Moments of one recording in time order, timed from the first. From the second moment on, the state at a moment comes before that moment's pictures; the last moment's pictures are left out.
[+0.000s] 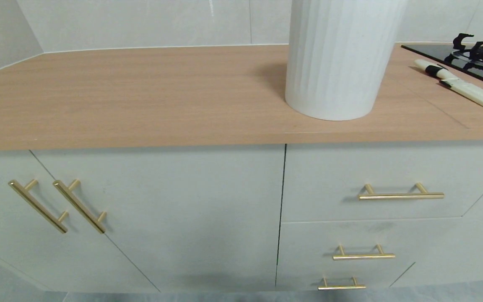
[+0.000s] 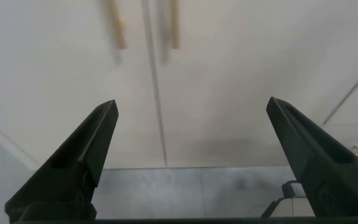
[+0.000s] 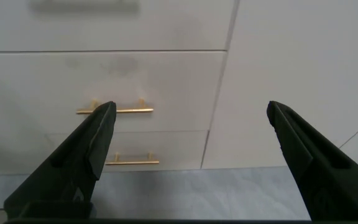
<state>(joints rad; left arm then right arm) 0.00 0.00 0.00 0.00 -0.02 0.00 0.00 0.00 0.00 0.00 -0.04 -0.02</state>
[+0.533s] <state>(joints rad) 0.01 0.00 0.00 0.00 -0.02 0.00 0.00 0.00 0.00 0.00 -0.04 -0.02</state>
